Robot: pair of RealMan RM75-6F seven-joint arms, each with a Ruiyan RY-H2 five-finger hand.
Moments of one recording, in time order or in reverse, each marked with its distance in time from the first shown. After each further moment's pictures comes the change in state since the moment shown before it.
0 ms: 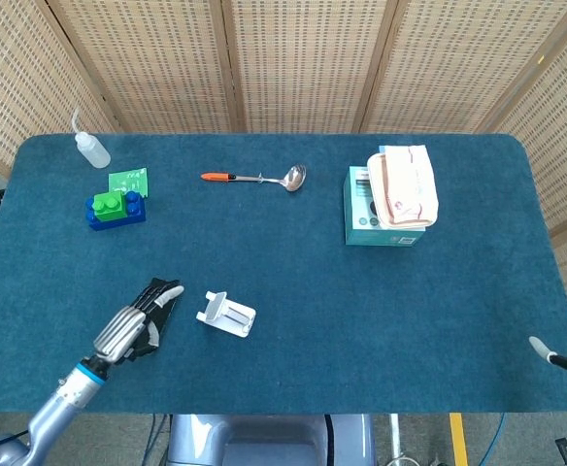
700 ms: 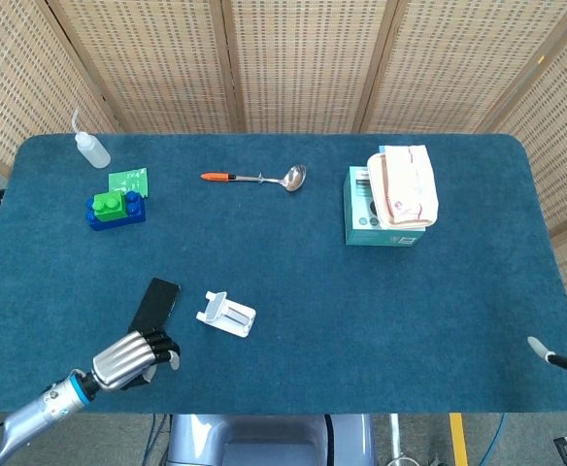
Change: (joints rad) left arm -0.087 0.033 0.160 0.149 0.229 0.023 0.166; right arm 0.005 0.001 0.001 -0.004 0.013 -0.019 -0.006
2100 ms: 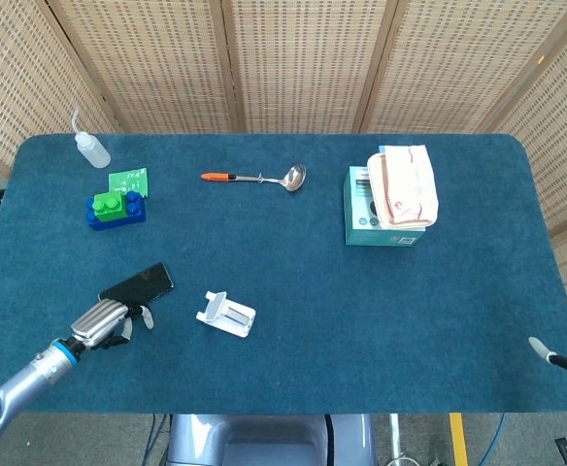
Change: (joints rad) left arm -0.043 -0.034 -0.007 0.206 -0.271 -0.187 -0.386; right arm -0.002 0.005 -0.002 -0.004 0.002 -0.003 0.007
